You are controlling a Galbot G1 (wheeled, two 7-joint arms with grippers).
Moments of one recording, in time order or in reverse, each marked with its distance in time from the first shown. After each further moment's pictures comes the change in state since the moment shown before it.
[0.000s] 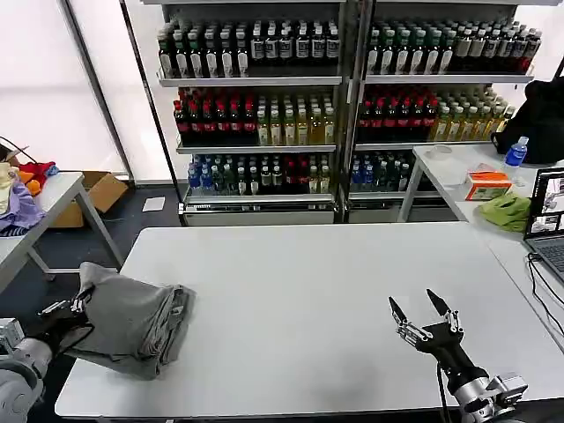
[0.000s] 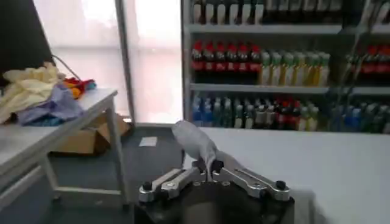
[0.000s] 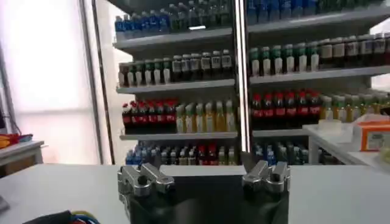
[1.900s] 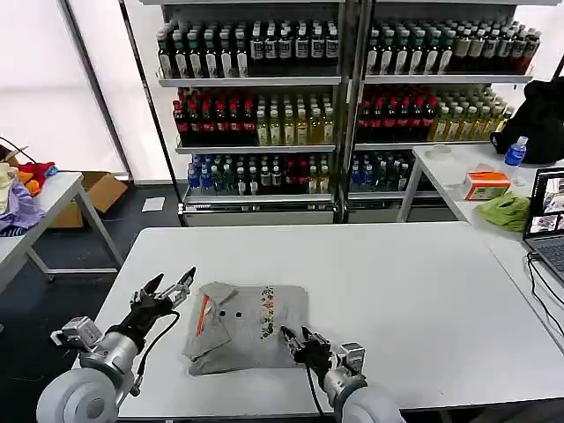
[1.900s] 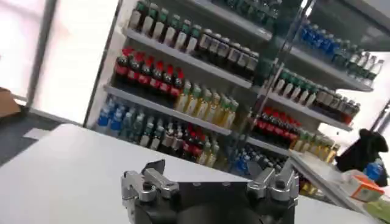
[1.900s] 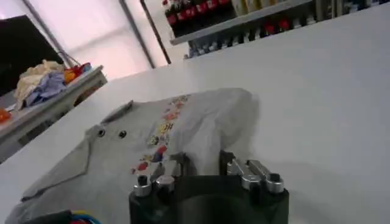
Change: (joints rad) left arm -0.104 -0.159 0.300 -0.132 -0.140 -0.111 -0.095; right arm 0.457 0.135 -0.659 -0.275 0.102 -0.369 0.268
